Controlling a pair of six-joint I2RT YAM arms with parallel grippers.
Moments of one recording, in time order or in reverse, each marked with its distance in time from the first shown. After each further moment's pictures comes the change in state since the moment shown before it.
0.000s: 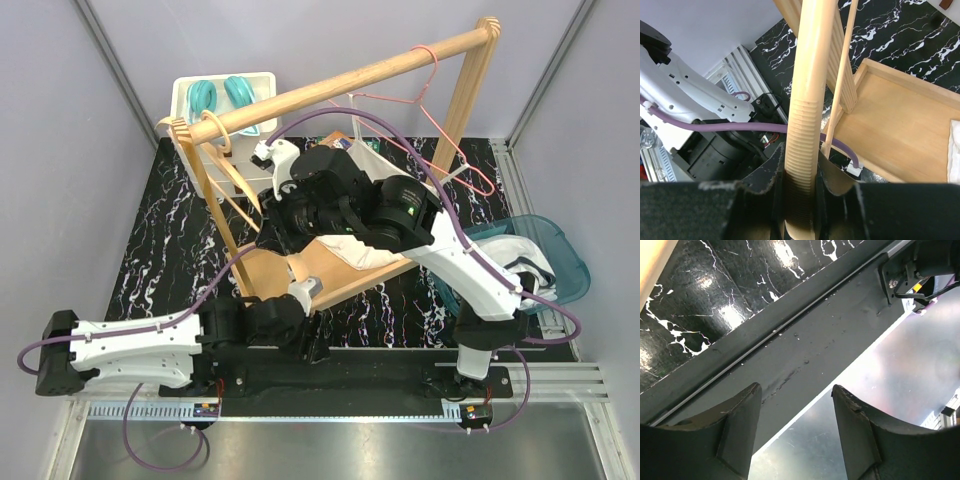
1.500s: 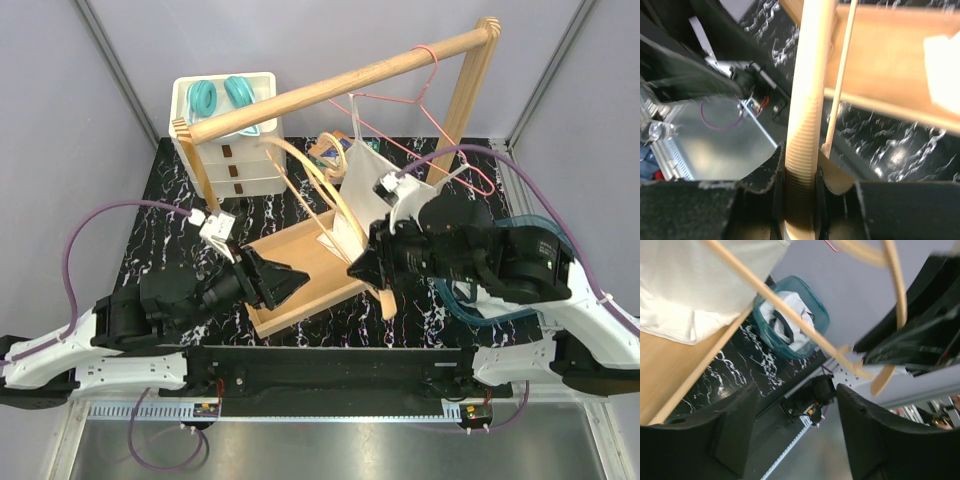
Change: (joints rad) left arm 0.002 -0.243 0.393 0.033 -0.379 0.108; right arm 0.002 -0.687 -0.757 0.052 0.100 0.195
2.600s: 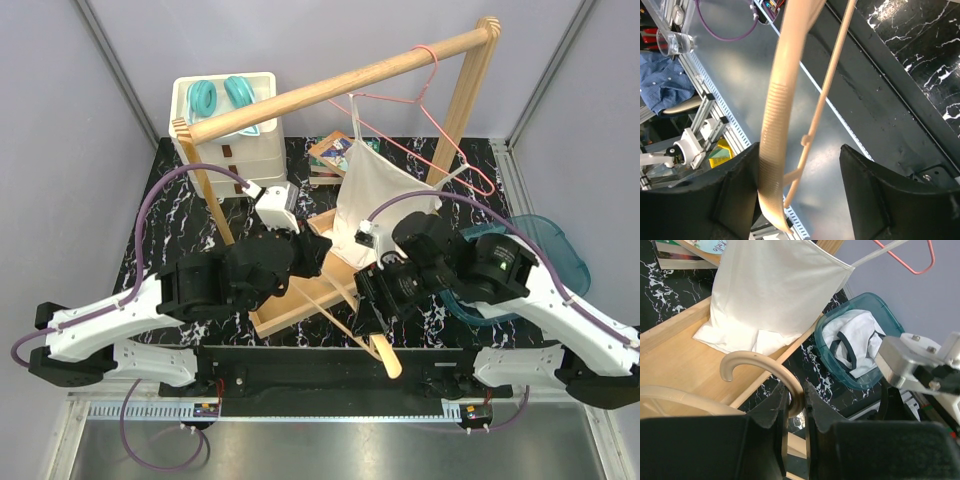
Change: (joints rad) left arm -0.002 0.419 0.327 -0.172 -0.267 0.040; right arm -0.147 -0.016 -0.232 -0.091 -0.481 -0.010
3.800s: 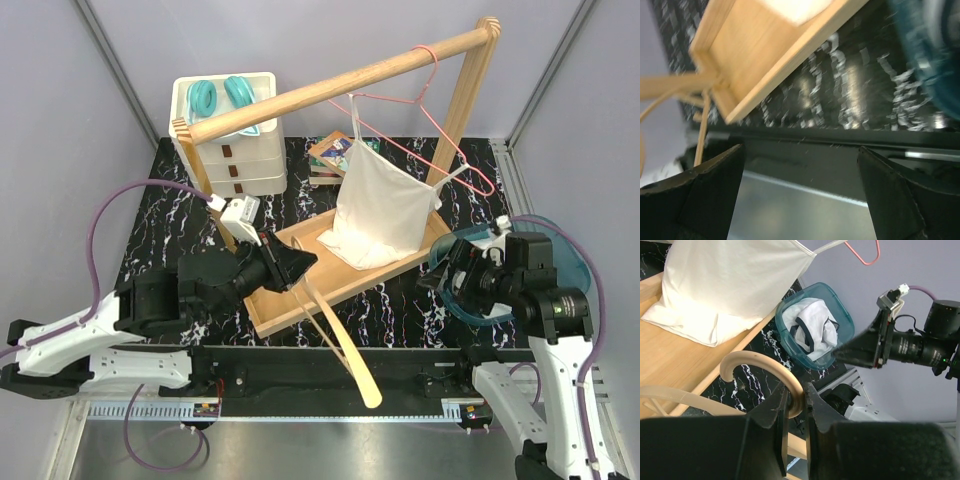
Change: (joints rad) left arm 0.000 -0.237 -0.174 0.084 0.163 -0.087; right arm -0.953 -0.426 -0.389 -0.040 0.061 0.037
